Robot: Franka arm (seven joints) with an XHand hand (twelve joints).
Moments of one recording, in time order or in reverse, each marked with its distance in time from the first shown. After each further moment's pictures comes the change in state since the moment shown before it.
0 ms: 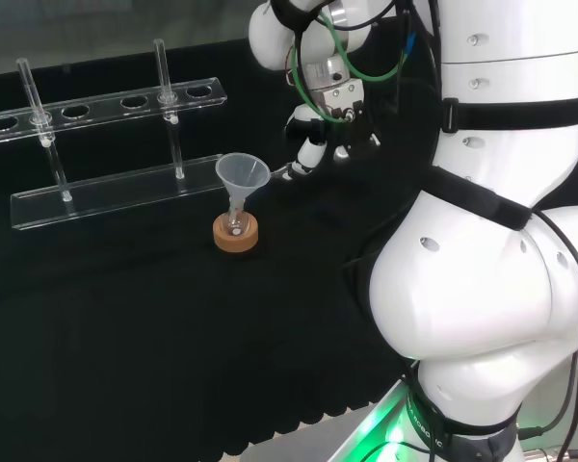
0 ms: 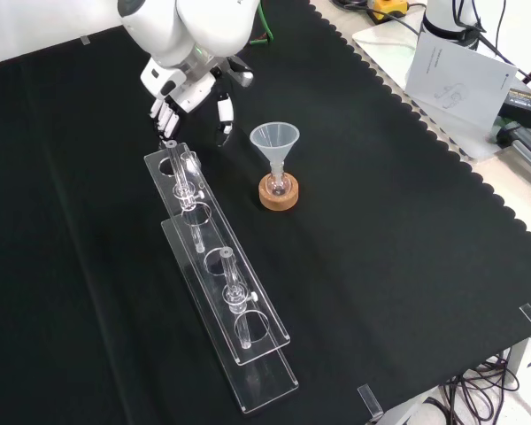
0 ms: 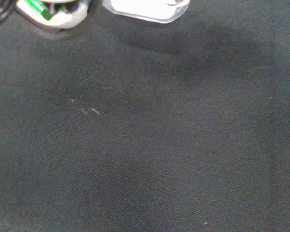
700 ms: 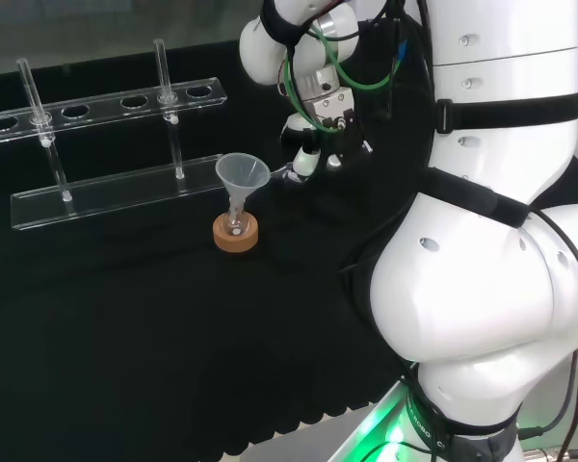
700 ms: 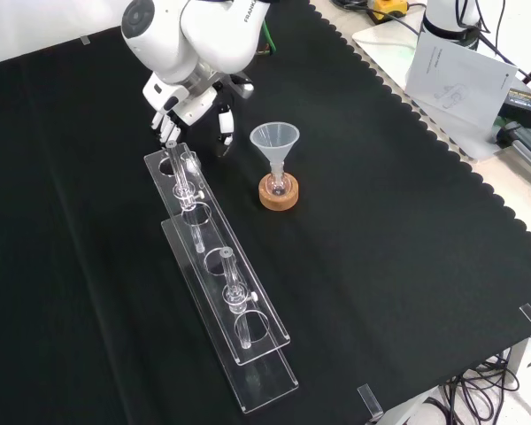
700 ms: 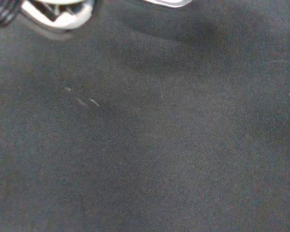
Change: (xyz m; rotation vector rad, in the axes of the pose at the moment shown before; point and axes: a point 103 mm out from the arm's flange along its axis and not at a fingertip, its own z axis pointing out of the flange) arm 0.007 0.013 0.013 0.002 -0.047 0.014
